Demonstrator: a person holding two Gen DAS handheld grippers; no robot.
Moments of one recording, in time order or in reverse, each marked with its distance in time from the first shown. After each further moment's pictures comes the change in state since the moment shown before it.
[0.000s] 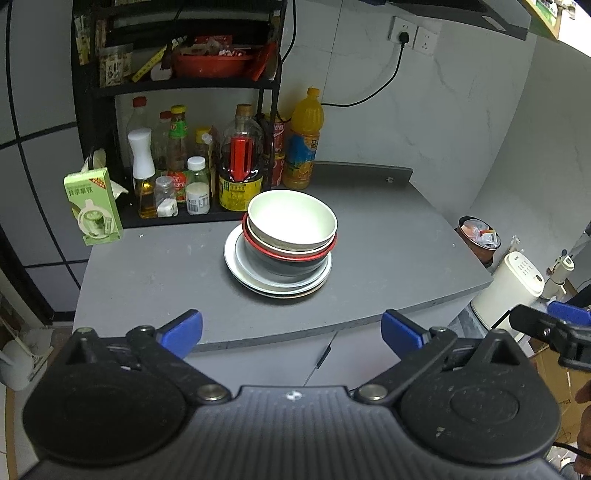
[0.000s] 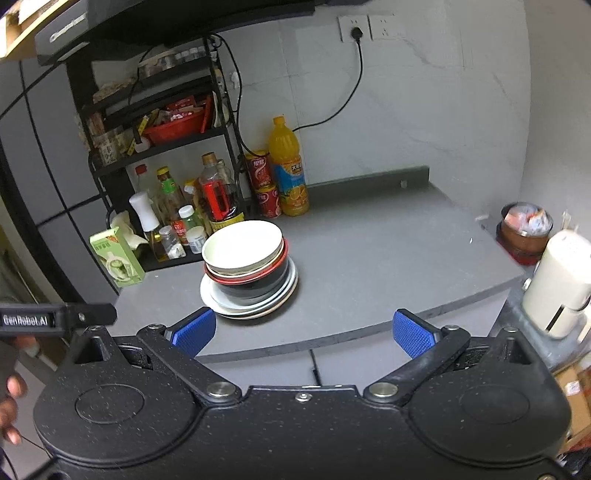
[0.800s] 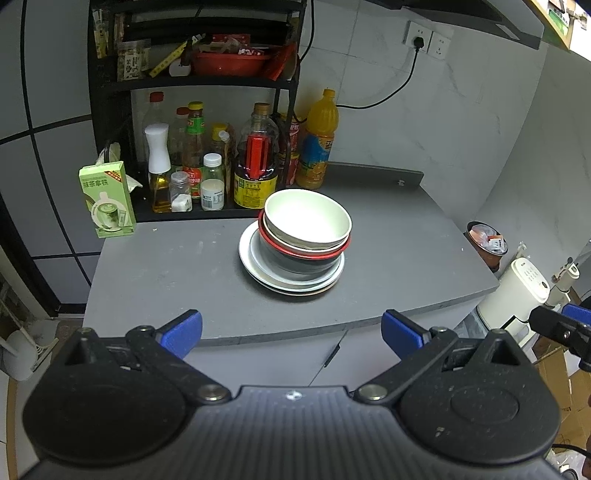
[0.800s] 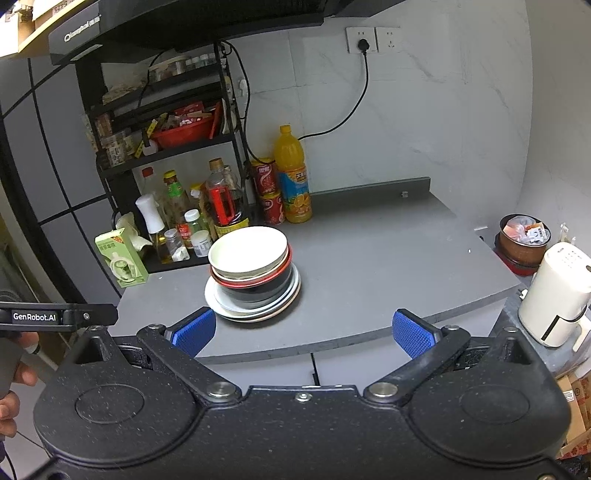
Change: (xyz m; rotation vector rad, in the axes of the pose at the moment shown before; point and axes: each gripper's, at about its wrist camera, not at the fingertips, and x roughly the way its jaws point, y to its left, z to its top) left arm -0.007 0.017 -0.003 -0.031 0.006 0.020; right arm -0.013 0.009 0.003 -0.005 -0.014 0.009
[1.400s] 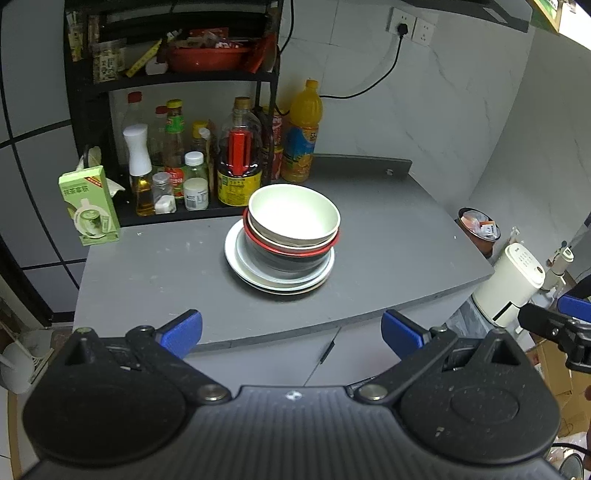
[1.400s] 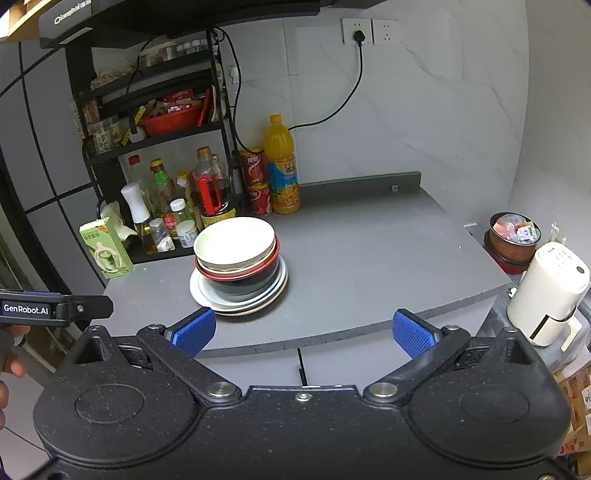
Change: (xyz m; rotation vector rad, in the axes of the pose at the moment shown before) left arm 0.017 -0.010 0.006 0.051 0.026 -0.037; right arm 0.011 0.002 0.000 -0.016 0.030 -0.057
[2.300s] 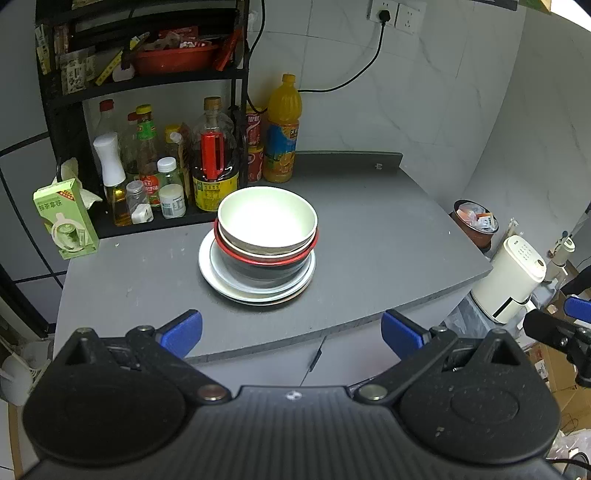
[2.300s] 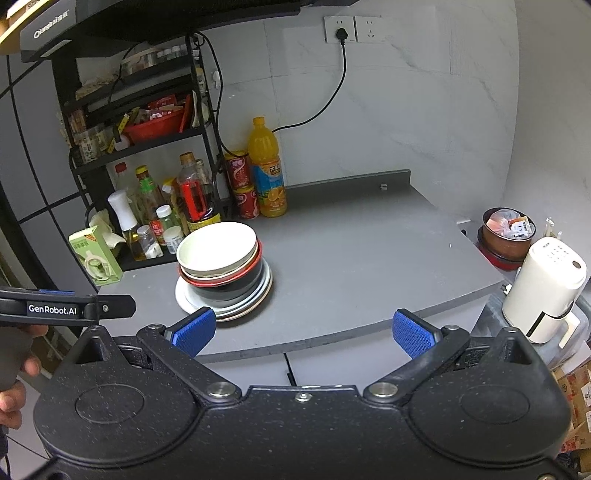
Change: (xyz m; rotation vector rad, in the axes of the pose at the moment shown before) left arm 0.033 -0.038 0.015 0.045 0.007 0.002; right arm 0.009 -0.028 0.003 0.028 -0.004 -0.006
